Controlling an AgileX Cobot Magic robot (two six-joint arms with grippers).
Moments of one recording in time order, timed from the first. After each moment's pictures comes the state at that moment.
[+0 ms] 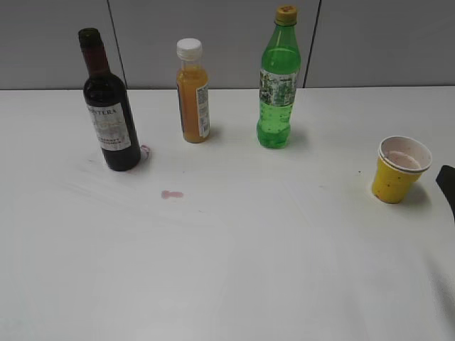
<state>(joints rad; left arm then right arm) 0.04 0.00 -0.47 0.02 1.09 0.05 0.11 1.07 0.00 -0.09 -0.78 0.17</state>
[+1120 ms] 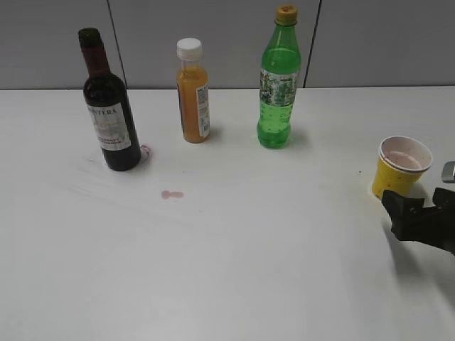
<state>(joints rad) 0.04 0.00 -0.47 0.02 1.09 0.05 0.11 1.88 -0.16 -0.07 -1.21 0.08</state>
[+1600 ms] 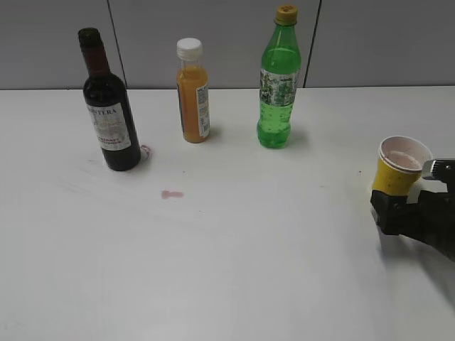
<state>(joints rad) 0.04 0.00 -0.47 0.02 1.09 0.05 0.11 2.04 -0.28 -0.06 -1.21 0.11</state>
